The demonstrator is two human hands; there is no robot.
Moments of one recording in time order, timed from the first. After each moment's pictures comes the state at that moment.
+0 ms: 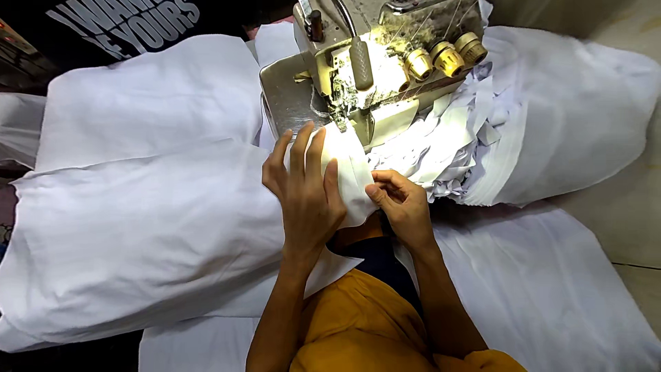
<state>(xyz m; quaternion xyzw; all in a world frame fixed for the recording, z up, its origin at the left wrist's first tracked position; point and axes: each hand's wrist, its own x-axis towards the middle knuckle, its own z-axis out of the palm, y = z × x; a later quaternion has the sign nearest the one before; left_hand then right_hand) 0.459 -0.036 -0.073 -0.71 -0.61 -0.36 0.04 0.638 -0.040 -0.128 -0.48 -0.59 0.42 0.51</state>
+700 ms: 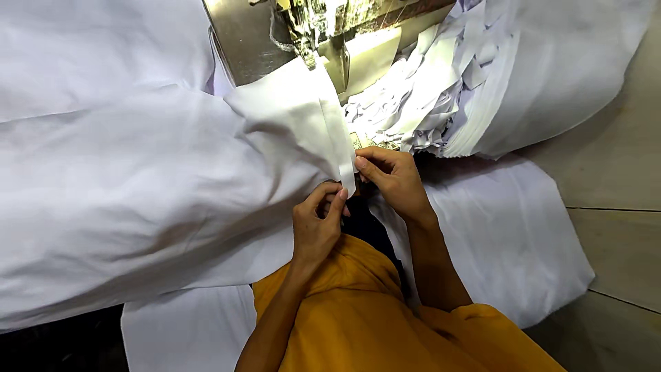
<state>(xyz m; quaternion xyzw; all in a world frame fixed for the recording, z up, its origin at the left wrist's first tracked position) 0.495 -0.131 -0.147 -0.54 -0.53 -0.48 -0.44 0.666 -0.069 -0.127 -0.46 -0.61 0.47 0.44</state>
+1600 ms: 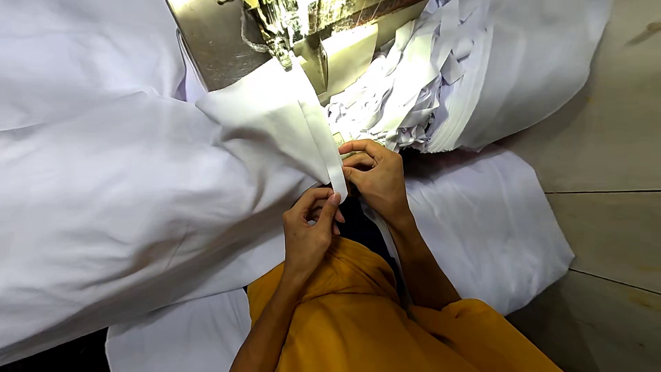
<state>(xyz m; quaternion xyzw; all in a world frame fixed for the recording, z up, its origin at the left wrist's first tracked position) 0.500 -0.131 -0.140 -0.50 -0.49 -0.50 -0.51 0.652 -0.076 -0.130 -0.54 -0.57 0.40 0.47</state>
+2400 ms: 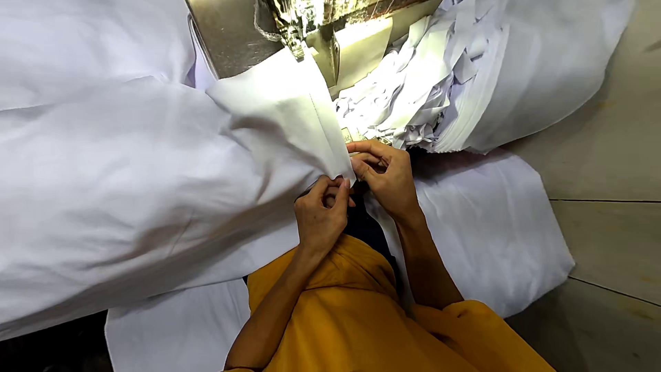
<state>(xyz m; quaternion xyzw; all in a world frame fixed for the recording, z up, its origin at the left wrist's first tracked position) 0.518 -0.122 -0.158 -0.55 -0.59 -0.44 -0.39 0.663 -0.076 -0.131 -0.49 -0.60 0.44 0.46</state>
